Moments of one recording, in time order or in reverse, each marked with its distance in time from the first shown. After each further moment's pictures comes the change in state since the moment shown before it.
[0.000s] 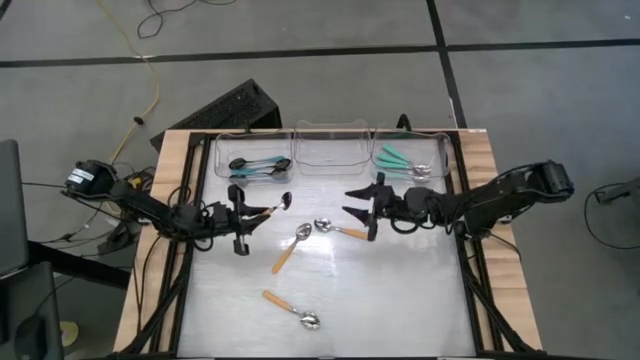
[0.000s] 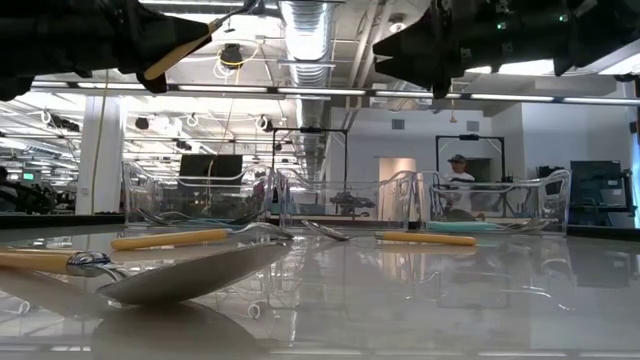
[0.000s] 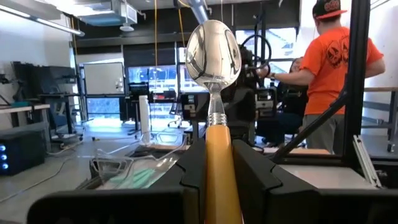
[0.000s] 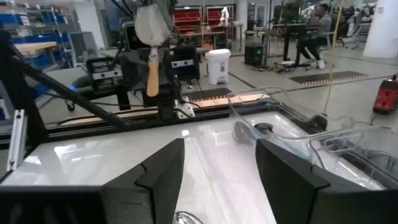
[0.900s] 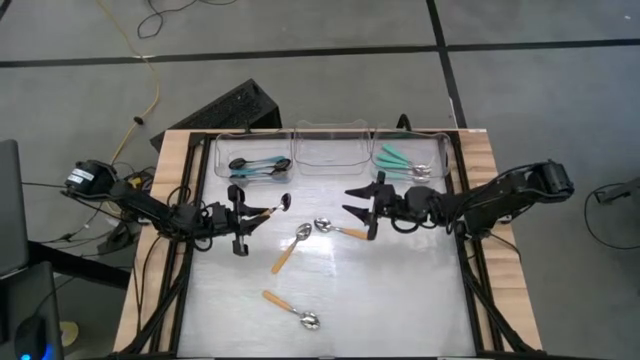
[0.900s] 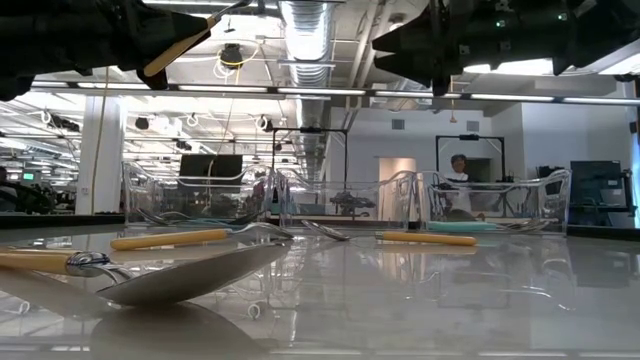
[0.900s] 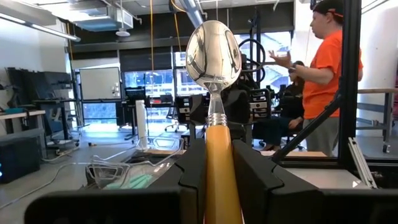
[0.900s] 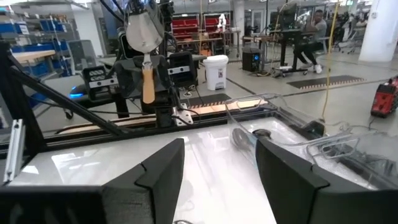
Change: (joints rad) left arm 0.000 0.000 0.000 0.013 0.018 0.014; right arm 0.002 0.000 0.000 0.025 0.004 0.009
